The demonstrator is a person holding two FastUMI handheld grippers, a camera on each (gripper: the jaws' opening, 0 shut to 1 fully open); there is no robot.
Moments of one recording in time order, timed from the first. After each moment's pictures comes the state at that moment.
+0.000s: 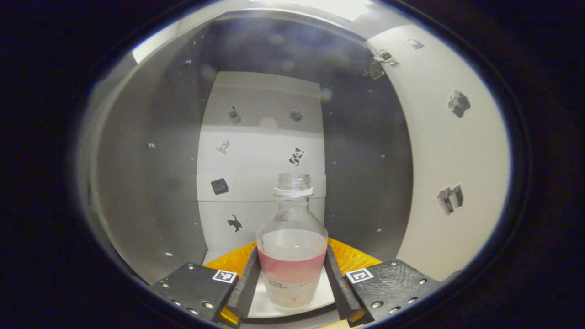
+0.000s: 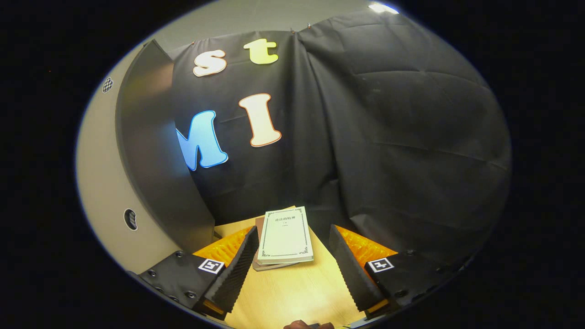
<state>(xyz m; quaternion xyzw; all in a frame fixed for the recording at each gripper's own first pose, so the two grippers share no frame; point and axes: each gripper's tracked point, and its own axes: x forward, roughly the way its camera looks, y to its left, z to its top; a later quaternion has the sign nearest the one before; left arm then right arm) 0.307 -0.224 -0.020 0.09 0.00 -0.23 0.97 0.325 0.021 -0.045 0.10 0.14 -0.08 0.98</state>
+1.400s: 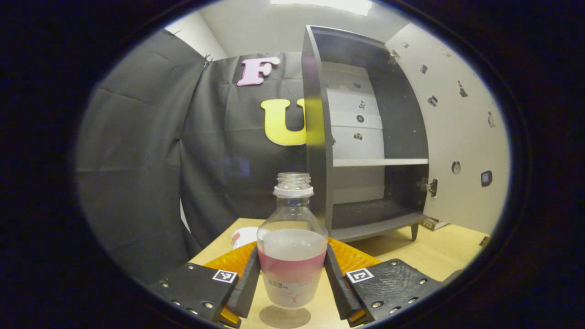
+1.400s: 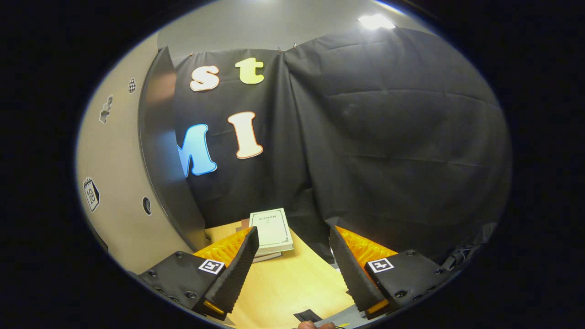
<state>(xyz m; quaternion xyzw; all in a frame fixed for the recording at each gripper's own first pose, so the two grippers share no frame) 0.121 0.099 -0.265 0.08 0.04 -0.05 0.99 0.205 0.030 -0.041 0.08 0.11 -0.17 0.98</state>
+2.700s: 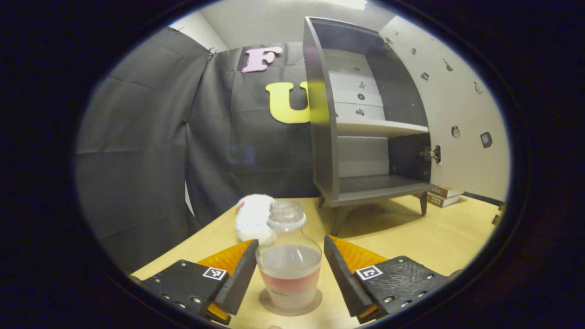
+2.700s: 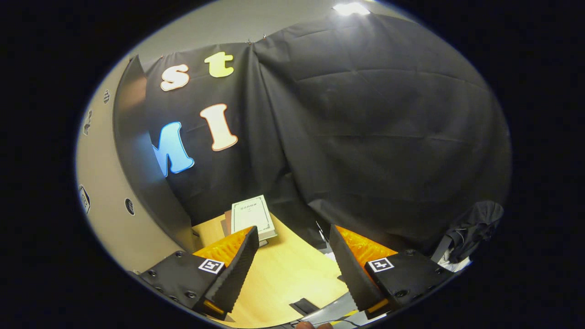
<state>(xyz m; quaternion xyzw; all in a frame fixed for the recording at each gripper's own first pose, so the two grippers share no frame) 0.104 0.106 -0.307 0.10 0.05 -0.04 0.99 0.176 -0.005 -0.063 0.13 0.13 -0.22 0.96</state>
